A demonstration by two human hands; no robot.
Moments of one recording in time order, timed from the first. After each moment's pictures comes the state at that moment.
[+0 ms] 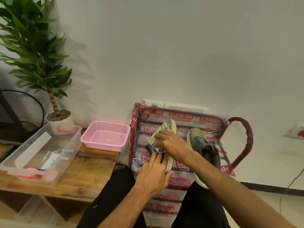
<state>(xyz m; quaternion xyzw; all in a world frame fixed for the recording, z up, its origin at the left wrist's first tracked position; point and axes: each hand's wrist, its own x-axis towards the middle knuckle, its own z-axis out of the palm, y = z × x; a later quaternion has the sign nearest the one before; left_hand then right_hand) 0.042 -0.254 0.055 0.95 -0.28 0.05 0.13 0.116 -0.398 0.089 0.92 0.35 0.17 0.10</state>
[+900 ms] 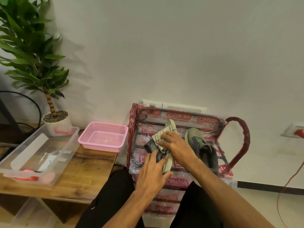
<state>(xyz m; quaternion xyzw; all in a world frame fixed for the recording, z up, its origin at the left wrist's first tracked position) 0.037 -0.262 0.047 0.95 -0.21 0.03 0.24 0.094 -0.414 0.082 0.94 0.26 0.20 0.02</state>
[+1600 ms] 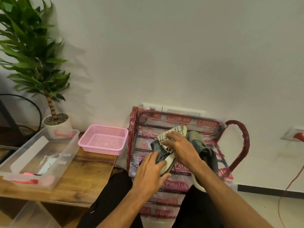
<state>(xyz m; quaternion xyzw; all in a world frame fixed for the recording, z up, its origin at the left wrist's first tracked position) 0.044 -0.252 0.053 0.94 -0.25 0.07 0.21 0.094 -0.425 0.091 0.97 0.20 0.16 -0.02</state>
